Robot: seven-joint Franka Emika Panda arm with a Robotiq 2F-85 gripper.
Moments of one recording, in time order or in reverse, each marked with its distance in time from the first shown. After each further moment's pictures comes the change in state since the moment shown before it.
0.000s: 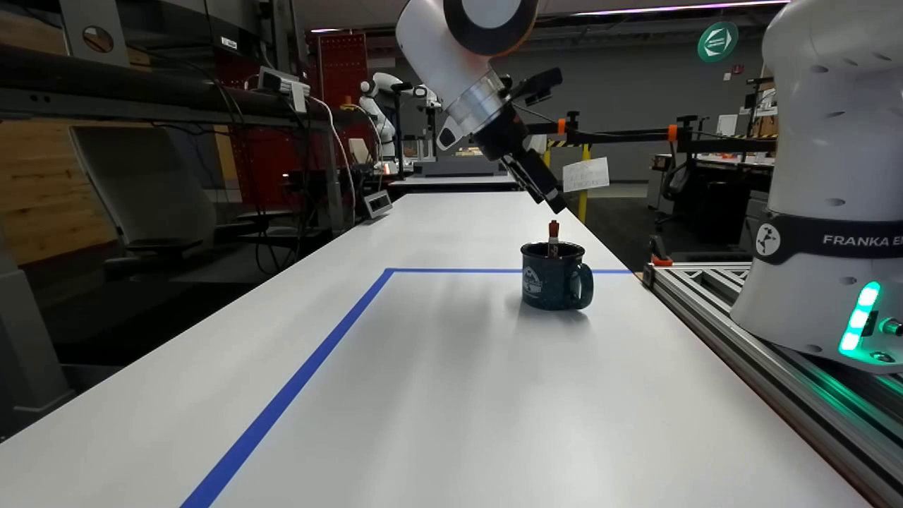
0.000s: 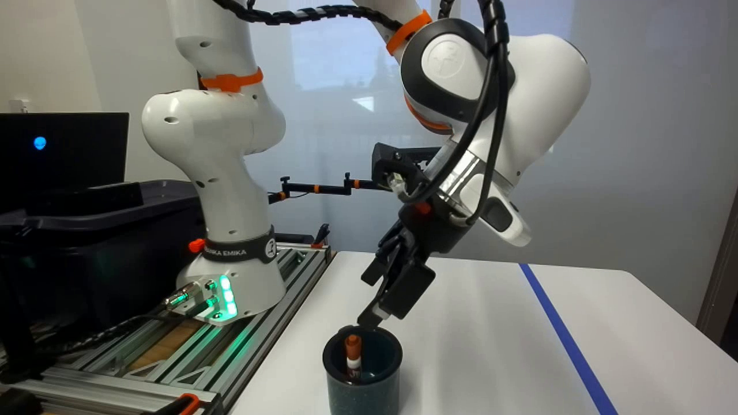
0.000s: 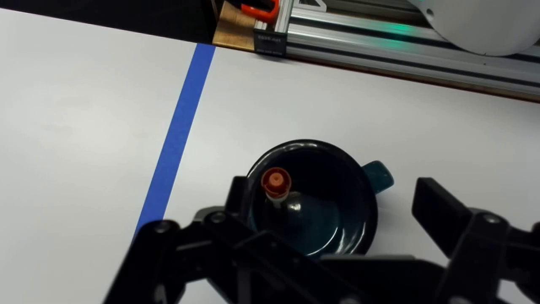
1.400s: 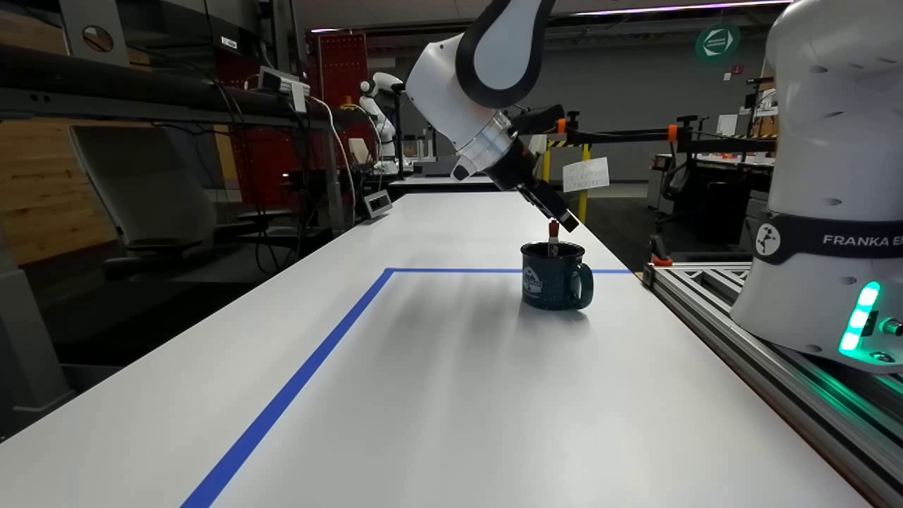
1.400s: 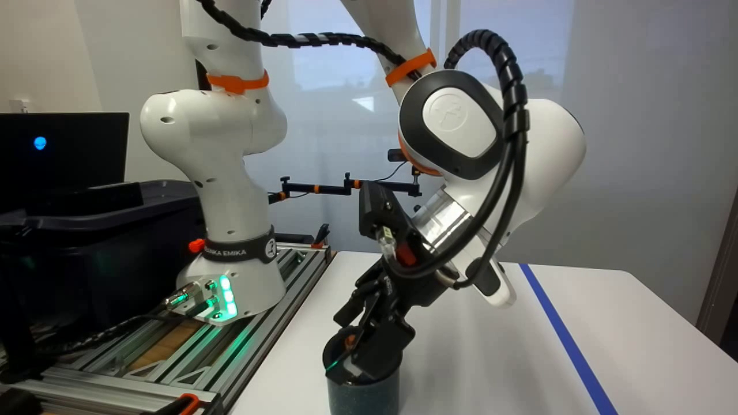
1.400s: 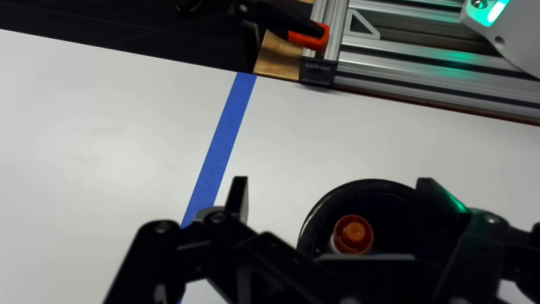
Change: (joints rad) arm -0.046 0.137 -0.015 0.011 -0.133 0.043 0.022
